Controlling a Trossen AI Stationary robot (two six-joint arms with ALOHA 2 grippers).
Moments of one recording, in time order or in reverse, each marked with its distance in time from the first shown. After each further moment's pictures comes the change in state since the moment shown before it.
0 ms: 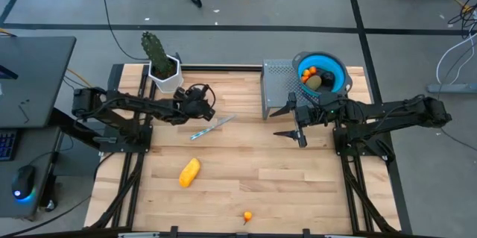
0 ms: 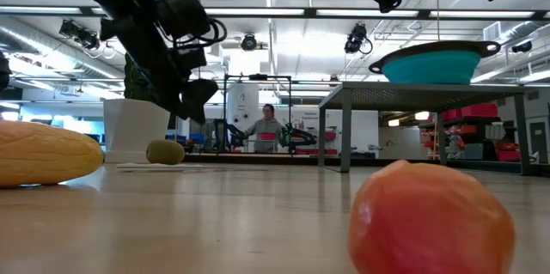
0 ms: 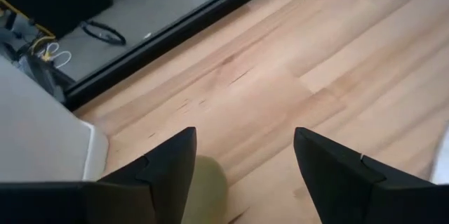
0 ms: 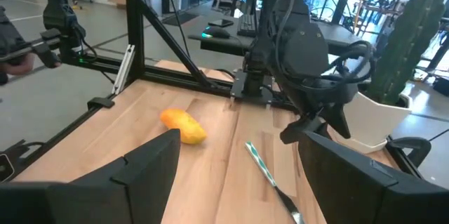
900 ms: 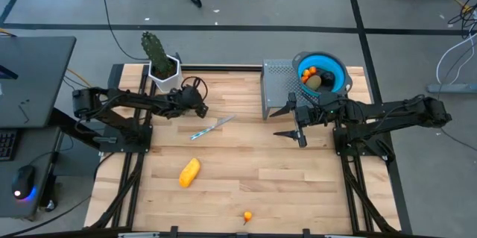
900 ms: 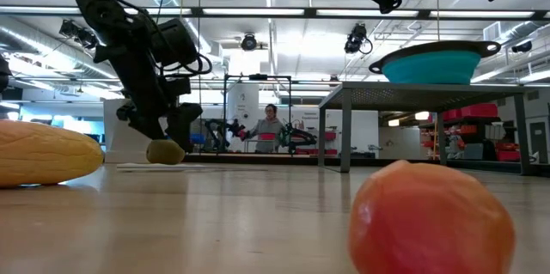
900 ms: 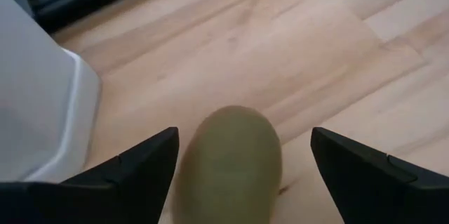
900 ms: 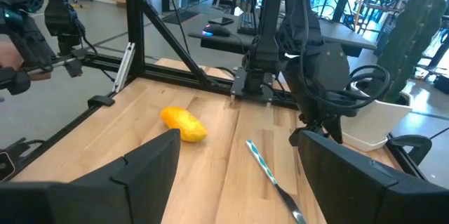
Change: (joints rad) left arm 0.192 0.006 -0.129 0.092 0.226 -0.012; right arm 0.000 0.000 0.000 -0.007 0.000 0.000
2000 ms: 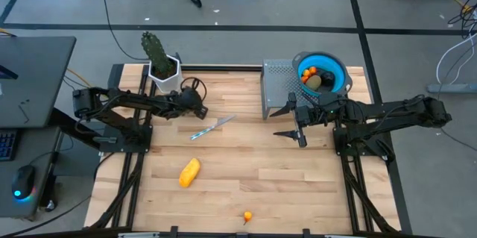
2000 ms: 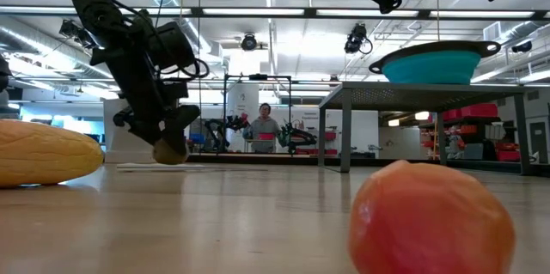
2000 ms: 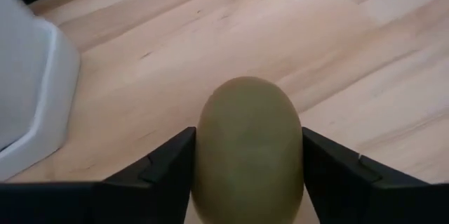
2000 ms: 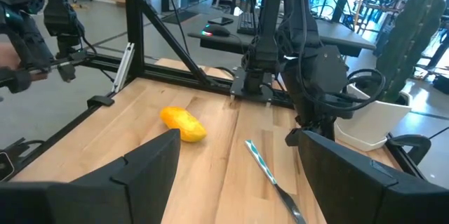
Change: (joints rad) left arm 0.008 0.002 -0.026 0.029 0.054 -0.037; right arm 0.000 0.000 0.000 0.000 0.002 0.000
